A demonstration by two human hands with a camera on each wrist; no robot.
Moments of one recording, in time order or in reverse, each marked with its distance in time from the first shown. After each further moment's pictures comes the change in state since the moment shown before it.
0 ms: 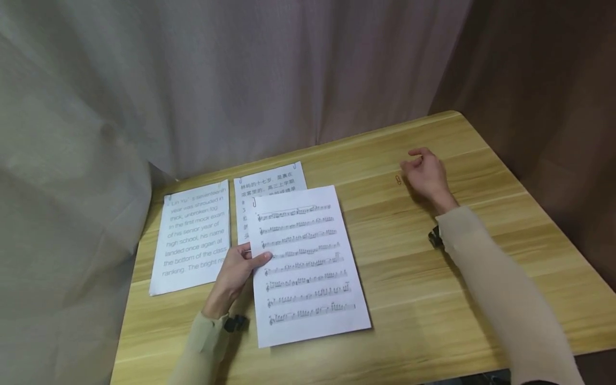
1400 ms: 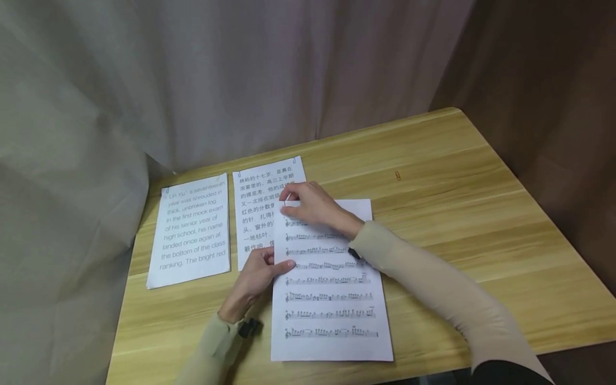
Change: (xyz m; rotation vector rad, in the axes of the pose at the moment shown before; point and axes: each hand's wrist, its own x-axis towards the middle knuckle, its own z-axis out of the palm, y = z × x) left_hand -0.016 -0.008 0.040 0.015 -0.215 0.044; right_hand -0.084 -0.200 0.125 0.079 -0.462 -0.394
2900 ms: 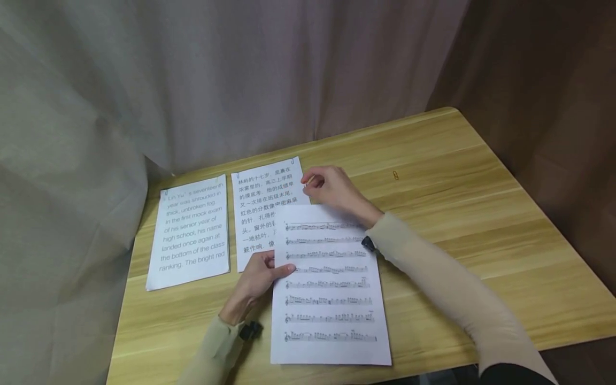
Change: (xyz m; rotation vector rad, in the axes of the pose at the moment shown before) left_hand -0.001 -0.008 0.002 -0.012 -0.001 -0.022; right_hand -0.009 0.030 -0.041 0.159 0.121 0.102
